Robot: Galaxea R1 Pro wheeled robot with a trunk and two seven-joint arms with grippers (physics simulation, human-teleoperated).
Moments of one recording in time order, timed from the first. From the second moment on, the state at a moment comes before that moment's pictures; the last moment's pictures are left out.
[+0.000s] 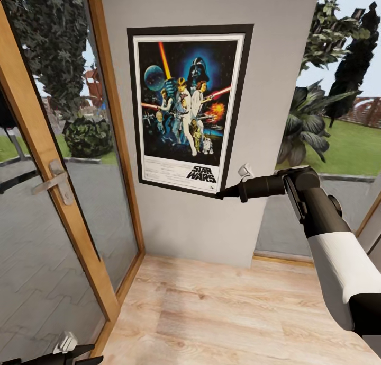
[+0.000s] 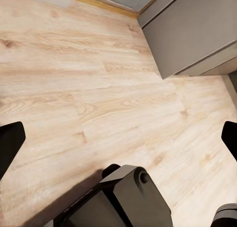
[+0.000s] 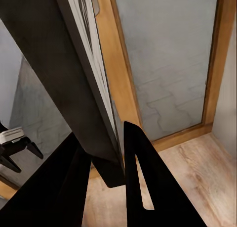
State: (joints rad) left arm -0.19 0.33 0.34 -0.76 -0.08 0.25 -1.36; right arm -1.07 -0.17 0.09 -1.13 0.17 0.84 1.41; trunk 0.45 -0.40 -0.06
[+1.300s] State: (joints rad) left arm -0.19 0.33 0.34 -0.68 -0.08 0.24 -1.35; right arm -1.07 -0.17 0.09 -1.13 0.18 0.84 1.41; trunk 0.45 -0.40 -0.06
